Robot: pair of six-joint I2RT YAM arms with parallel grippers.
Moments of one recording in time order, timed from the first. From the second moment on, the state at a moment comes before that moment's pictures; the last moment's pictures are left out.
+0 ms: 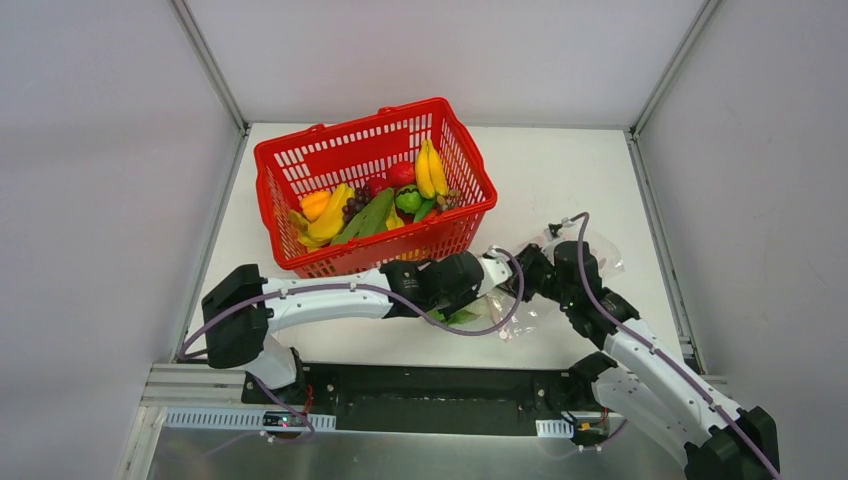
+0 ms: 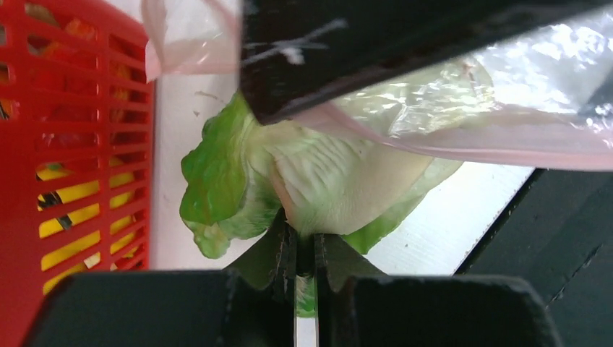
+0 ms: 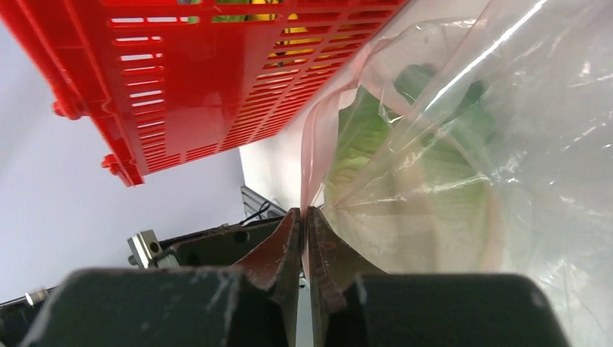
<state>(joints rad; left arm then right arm) -1.21 1.55 1.11 -0.39 -0.22 0.04 0.54 0.75 0.47 -0.18 -0.31 1.21</state>
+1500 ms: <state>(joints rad) -1.17 1.78 1.29 -0.43 -0.25 -0.43 0.61 0.55 0.57 -0.83 -0.08 1.02</state>
